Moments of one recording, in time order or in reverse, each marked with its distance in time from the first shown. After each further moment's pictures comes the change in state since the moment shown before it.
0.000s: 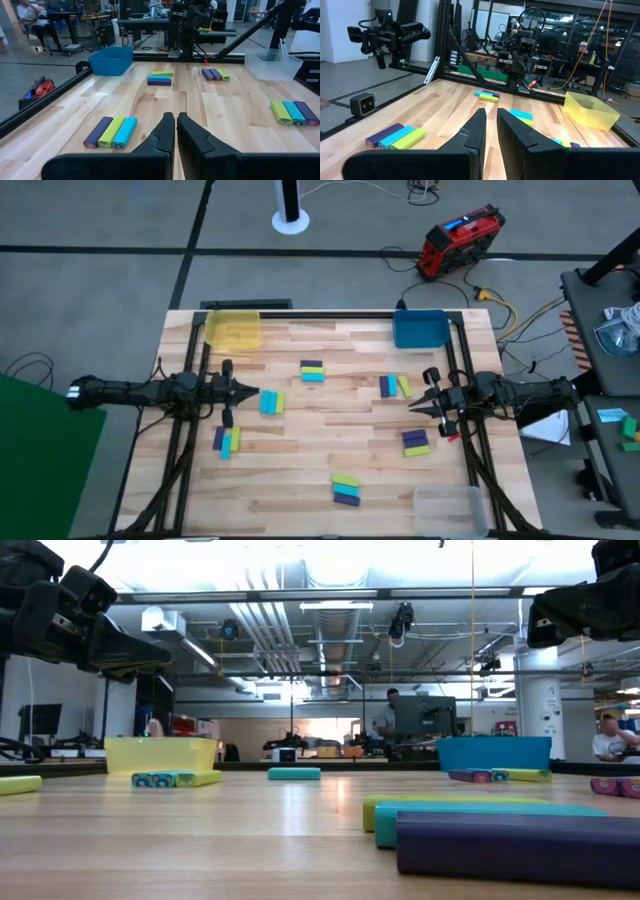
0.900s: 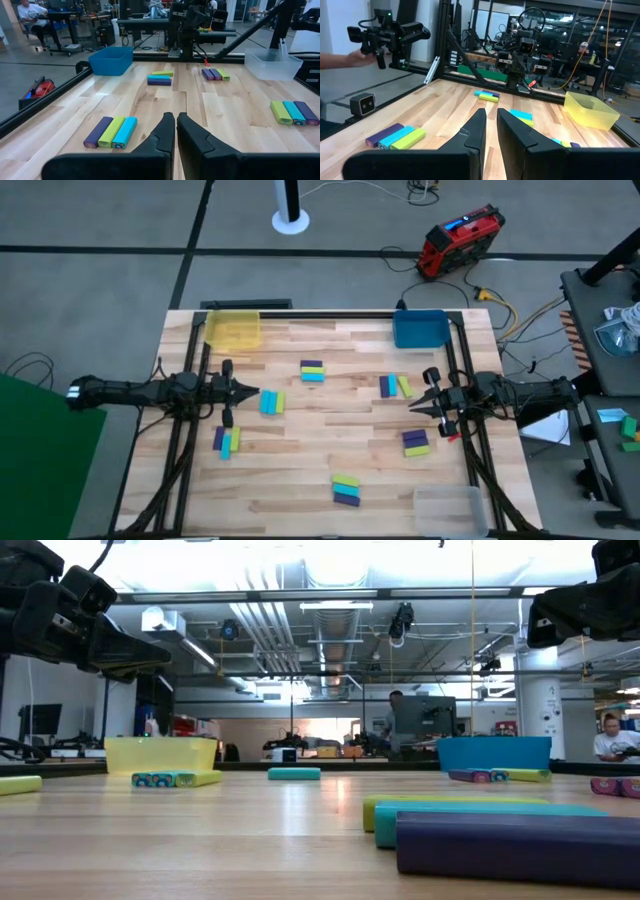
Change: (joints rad) left arm 0.000 0.000 0.000 0.000 0.000 0.000; right arm 0.000 0.000 0.000 0.000 0.000 0.000
